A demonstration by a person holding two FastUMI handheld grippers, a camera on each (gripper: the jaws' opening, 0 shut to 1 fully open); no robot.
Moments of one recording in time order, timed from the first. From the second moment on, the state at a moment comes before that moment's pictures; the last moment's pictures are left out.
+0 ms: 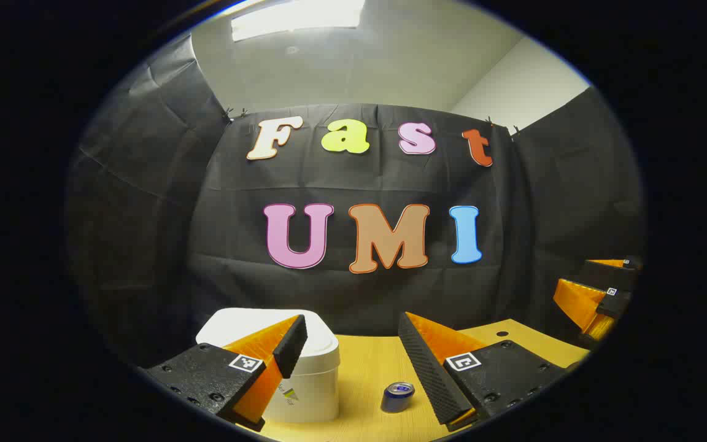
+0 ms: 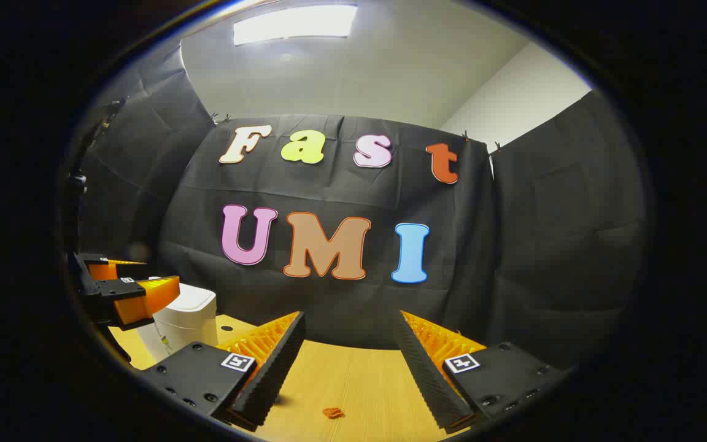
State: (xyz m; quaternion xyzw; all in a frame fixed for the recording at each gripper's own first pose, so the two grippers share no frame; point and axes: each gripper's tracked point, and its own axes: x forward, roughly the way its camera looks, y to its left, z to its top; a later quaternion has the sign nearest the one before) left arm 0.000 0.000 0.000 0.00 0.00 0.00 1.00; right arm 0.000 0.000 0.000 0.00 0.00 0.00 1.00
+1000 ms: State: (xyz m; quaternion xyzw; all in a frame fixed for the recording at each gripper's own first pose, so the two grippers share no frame) left arm 0.005 -0.004 -0.001 0.01 0.00 -0.01 1.00; right arm 0.010 0.002 -0.015 0.01 0.02 0.01 1.00
